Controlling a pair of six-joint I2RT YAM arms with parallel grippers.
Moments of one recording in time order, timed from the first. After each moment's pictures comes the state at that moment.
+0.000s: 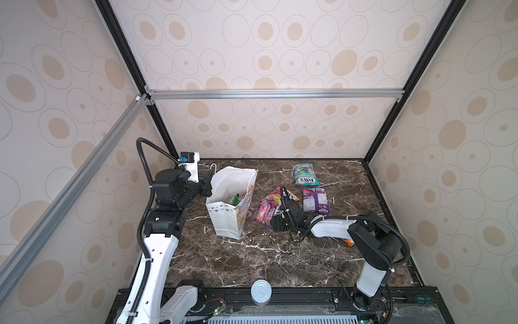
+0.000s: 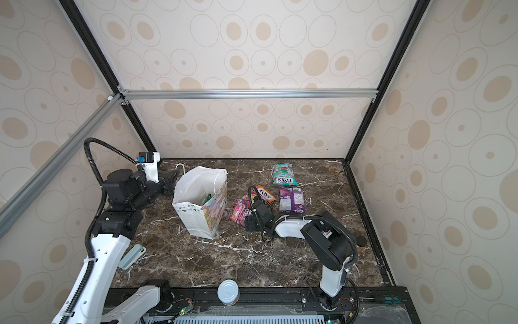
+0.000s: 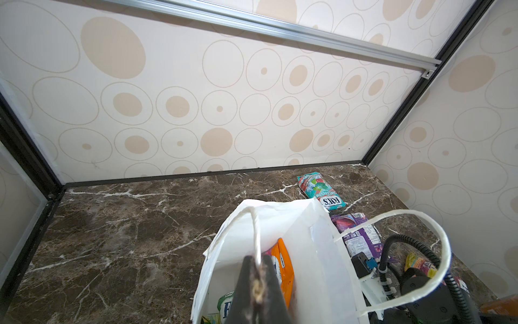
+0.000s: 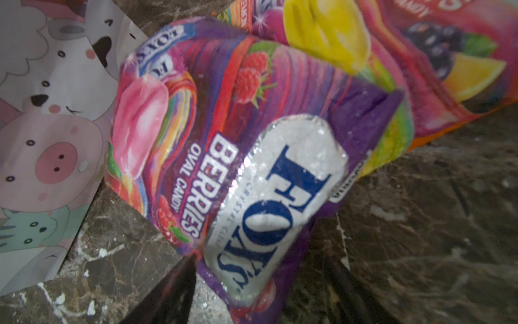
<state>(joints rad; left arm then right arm) -0.01 0.97 1.09 -0.35 0.37 -0.13 0.76 1.80 0.90 0.05 0.05 0.57</state>
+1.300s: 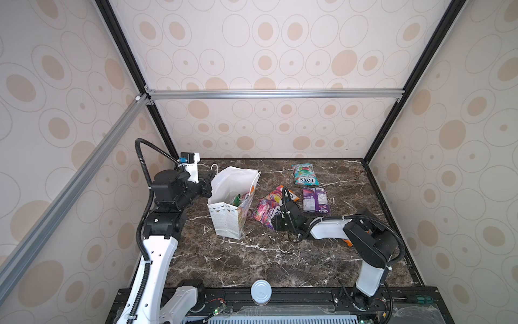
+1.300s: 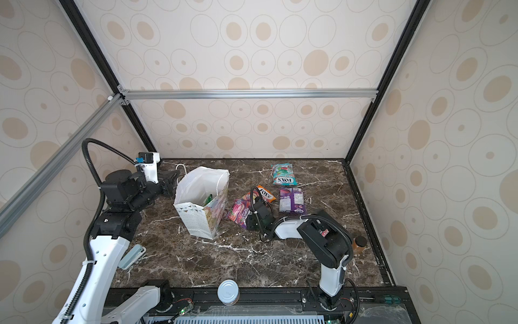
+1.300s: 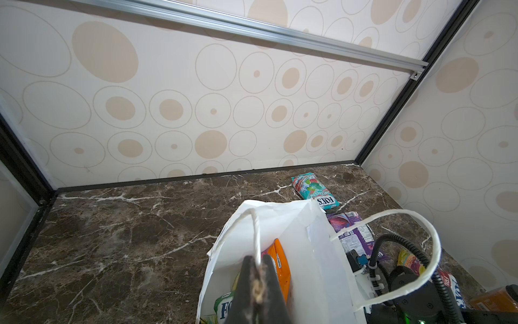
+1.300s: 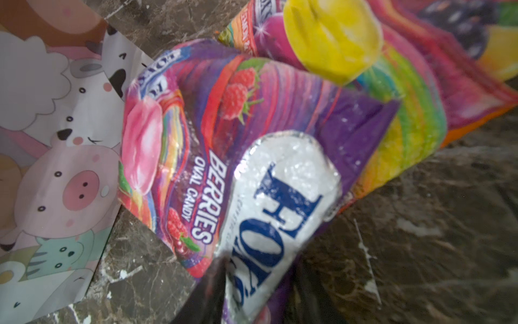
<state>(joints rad) -0.01 0.96 1.09 -0.35 0.40 -0.13 0.76 1.82 0.86 0.18 0.03 0.66</state>
